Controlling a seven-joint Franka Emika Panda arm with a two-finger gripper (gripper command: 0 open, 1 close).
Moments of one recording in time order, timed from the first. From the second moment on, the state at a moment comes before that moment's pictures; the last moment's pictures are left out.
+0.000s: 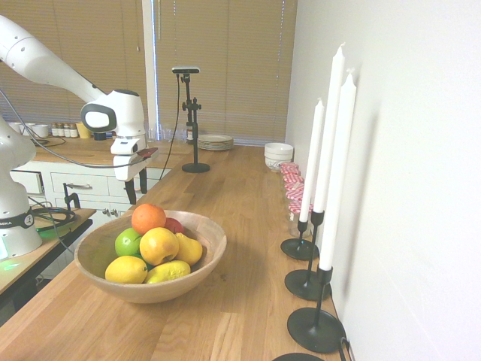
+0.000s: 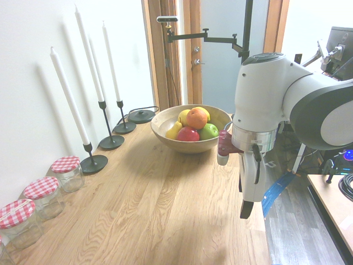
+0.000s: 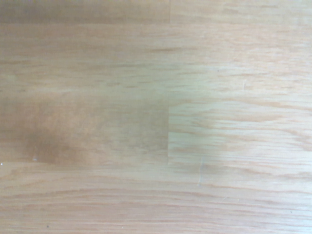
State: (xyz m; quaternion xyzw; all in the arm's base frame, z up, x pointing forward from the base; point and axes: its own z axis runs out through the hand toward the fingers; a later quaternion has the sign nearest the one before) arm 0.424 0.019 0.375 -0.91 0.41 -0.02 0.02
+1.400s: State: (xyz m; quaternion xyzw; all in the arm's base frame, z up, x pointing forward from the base) arm 0.510 -0.262 0.560 -0.80 0.59 -0.08 0.05
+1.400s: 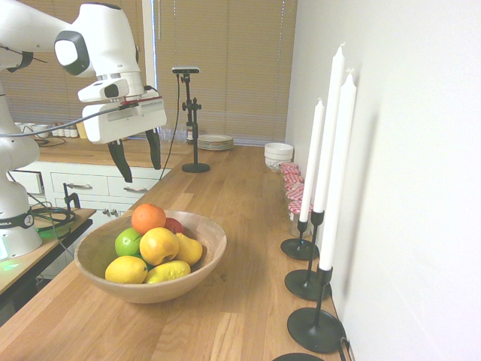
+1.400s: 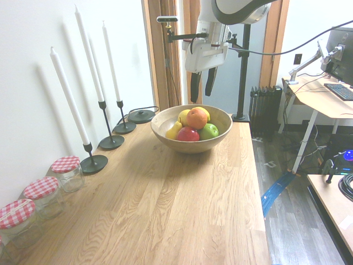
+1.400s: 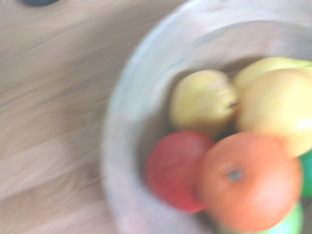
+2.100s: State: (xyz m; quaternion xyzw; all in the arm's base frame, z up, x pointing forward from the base) arm 0.522 -0.309 0.483 -0.77 0.64 -0.03 0.05
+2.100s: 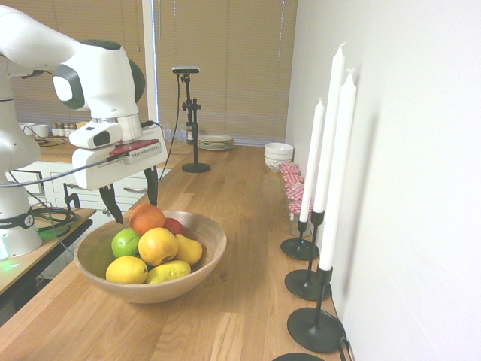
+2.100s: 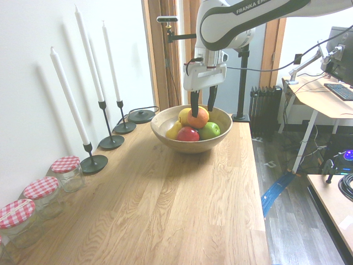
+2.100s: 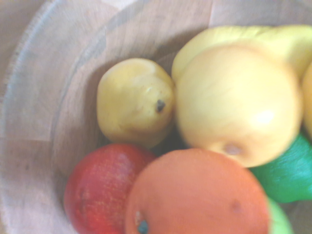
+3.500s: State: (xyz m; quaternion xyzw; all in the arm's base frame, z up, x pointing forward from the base) arm 0.541 -0.306 0.450 -0.78 0.62 -0.03 0.06
